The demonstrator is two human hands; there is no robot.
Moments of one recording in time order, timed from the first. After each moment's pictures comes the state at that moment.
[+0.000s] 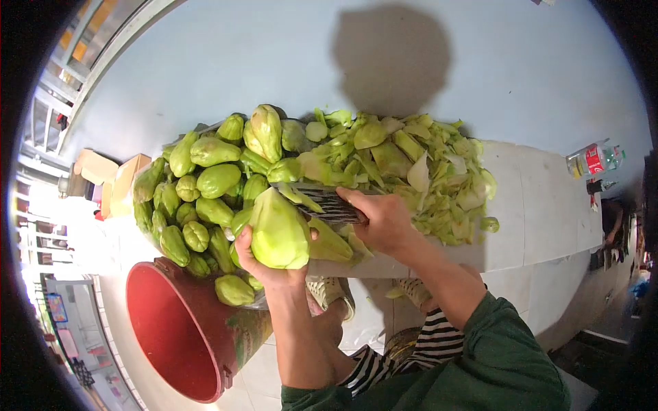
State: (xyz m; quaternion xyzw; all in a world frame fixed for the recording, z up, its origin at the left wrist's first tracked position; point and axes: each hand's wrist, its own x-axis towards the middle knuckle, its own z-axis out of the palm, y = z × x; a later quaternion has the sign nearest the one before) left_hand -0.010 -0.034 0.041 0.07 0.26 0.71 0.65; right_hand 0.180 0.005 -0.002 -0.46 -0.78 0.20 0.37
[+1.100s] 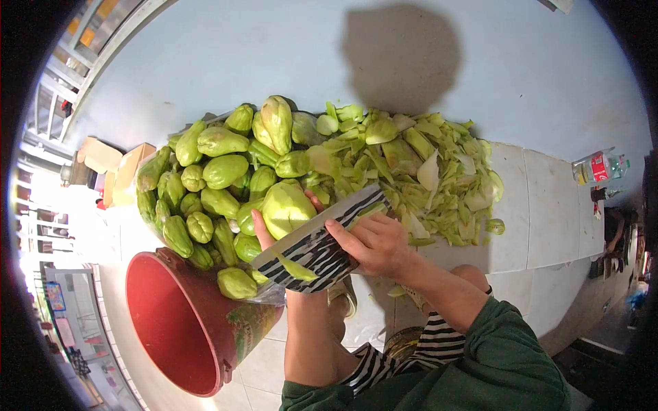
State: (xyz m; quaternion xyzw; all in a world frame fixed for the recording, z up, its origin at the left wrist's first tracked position) left_hand 0.006 -0.028 0.029 0.00 0.23 0.73 0.64; right_hand 0.158 -0.025 0.003 -0.30 -0.86 0.00 0.40
